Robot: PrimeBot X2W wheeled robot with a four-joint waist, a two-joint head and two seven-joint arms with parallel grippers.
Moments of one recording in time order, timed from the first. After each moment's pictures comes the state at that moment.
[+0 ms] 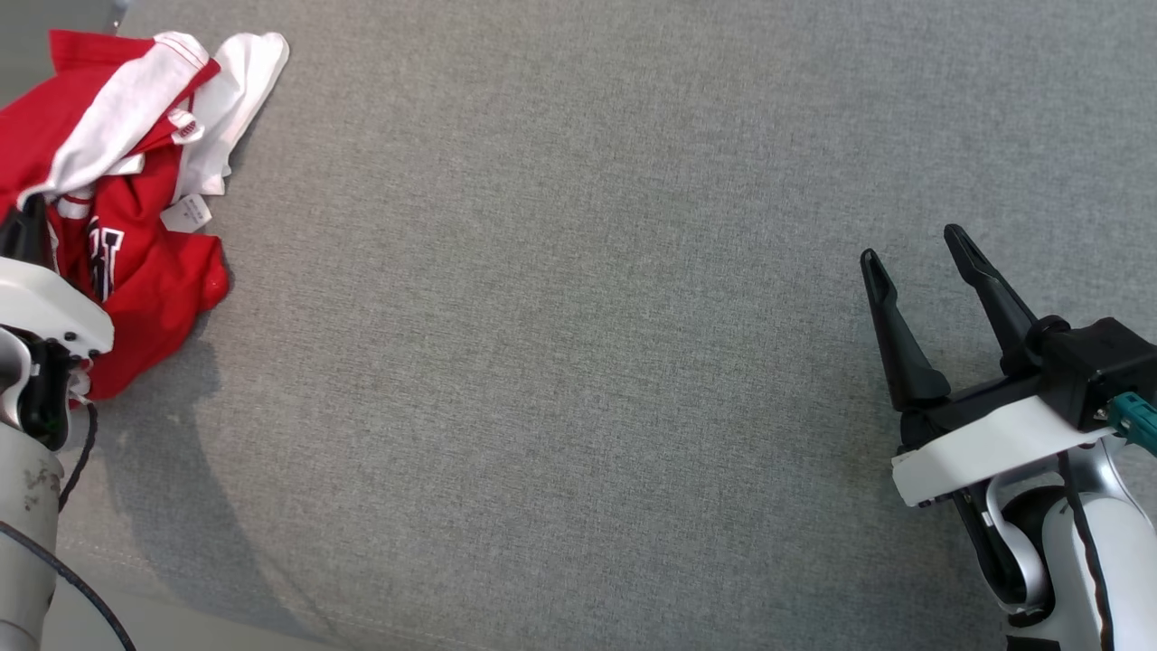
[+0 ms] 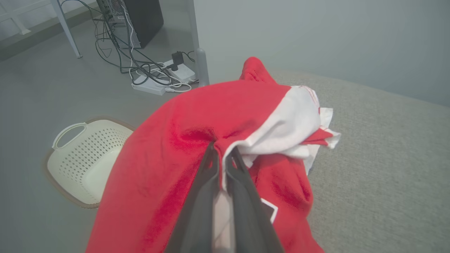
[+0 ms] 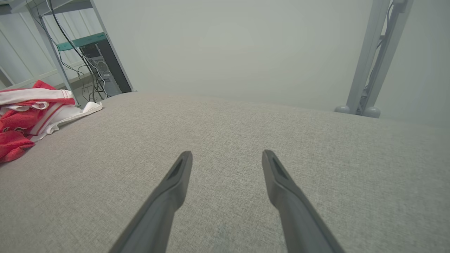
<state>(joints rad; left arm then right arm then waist) -0.85 0.37 -0.10 1.08 -0.56 -0.10 -0.15 -0.26 -0.11 0.11 -0.08 0.13 0.13 0.04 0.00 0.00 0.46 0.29</state>
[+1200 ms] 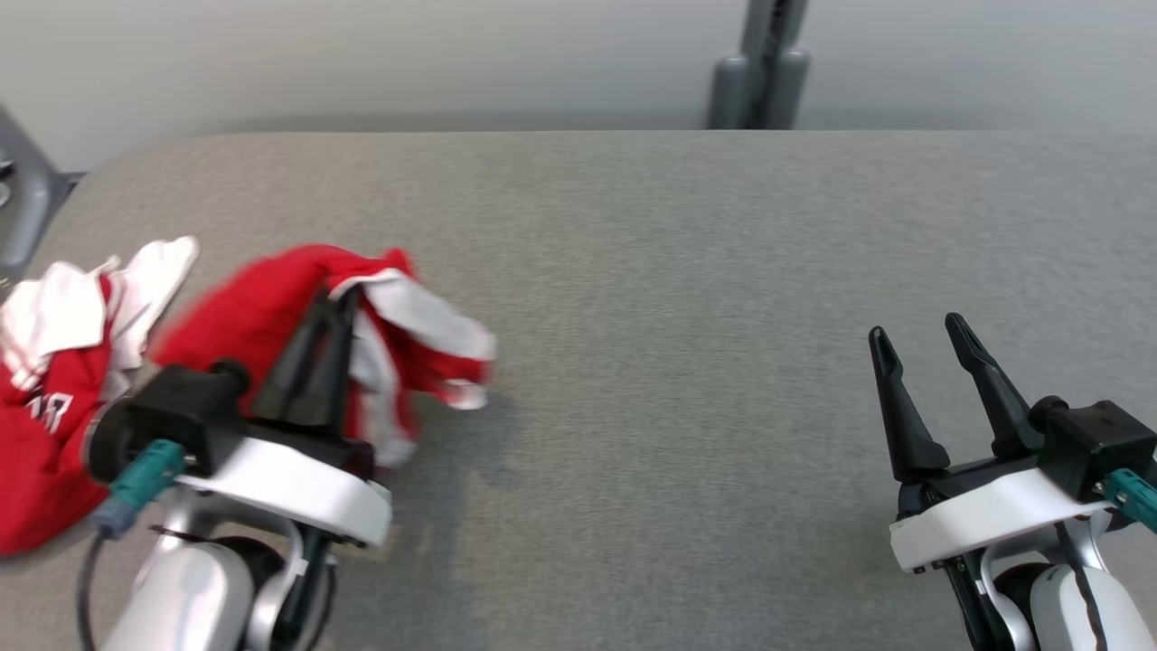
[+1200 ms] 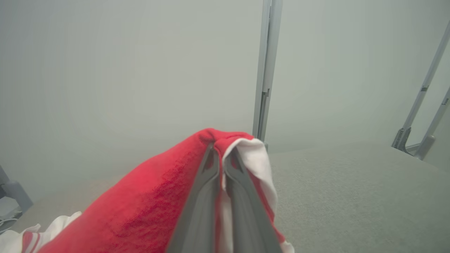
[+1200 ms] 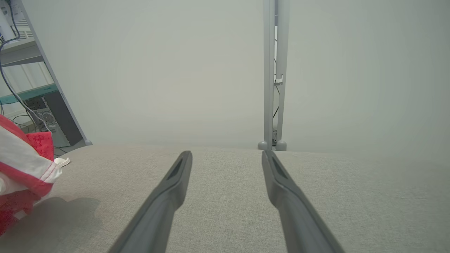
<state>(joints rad) -0.21 0.32 -0.28 -0.17 -0.43 0.14 0.02 -0.13 -0.04 0.06 -0.03 0.18 0.13 -0.03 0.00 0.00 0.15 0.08</state>
